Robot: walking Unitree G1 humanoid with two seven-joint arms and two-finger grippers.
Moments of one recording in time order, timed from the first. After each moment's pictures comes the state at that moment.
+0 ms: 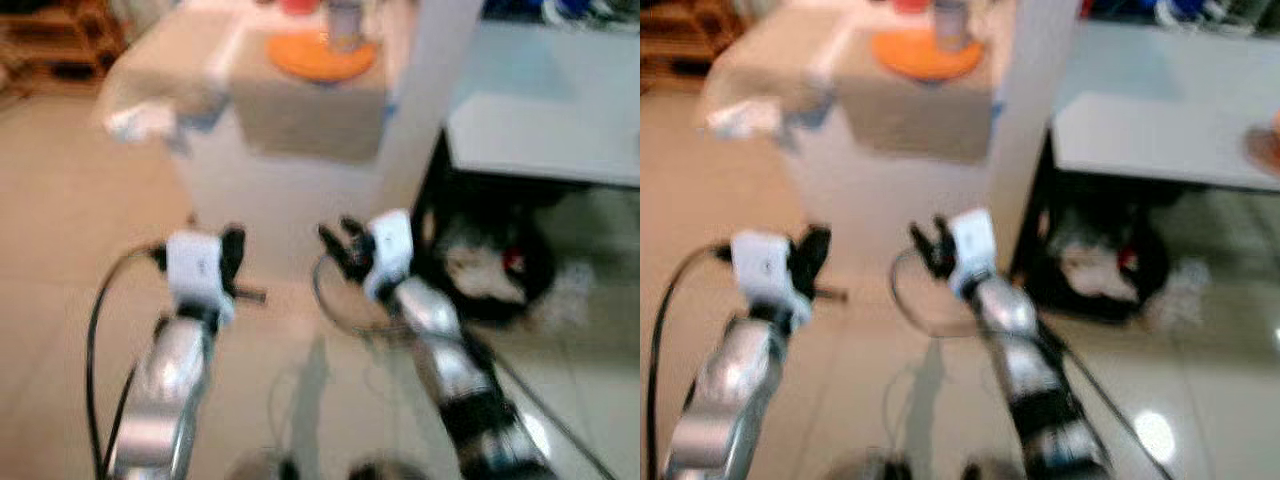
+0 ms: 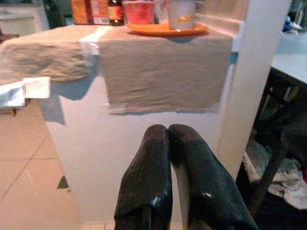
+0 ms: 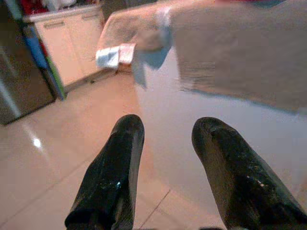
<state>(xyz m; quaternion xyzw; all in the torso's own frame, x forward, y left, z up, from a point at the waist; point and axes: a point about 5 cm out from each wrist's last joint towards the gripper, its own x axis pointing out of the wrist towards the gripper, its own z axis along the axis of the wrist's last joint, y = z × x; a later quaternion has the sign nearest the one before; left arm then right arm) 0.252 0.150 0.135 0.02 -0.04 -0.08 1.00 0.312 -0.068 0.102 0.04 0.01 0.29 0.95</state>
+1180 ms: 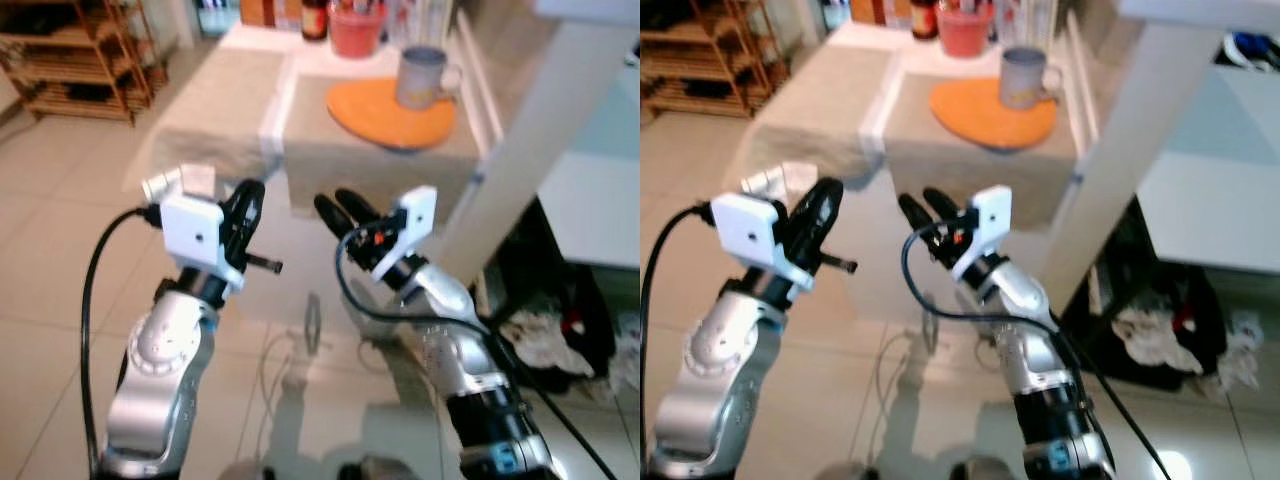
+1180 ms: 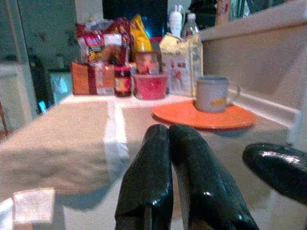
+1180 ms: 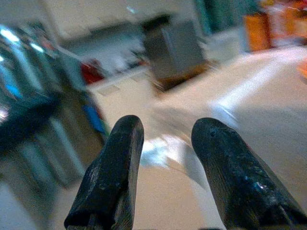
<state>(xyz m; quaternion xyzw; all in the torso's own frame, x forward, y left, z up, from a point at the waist) 0.255 0.136 0.196 0.02 -0.16 -0.15 0.98 0.304 -0.058 0.162 0.19 -0.09 0.38 0.90</state>
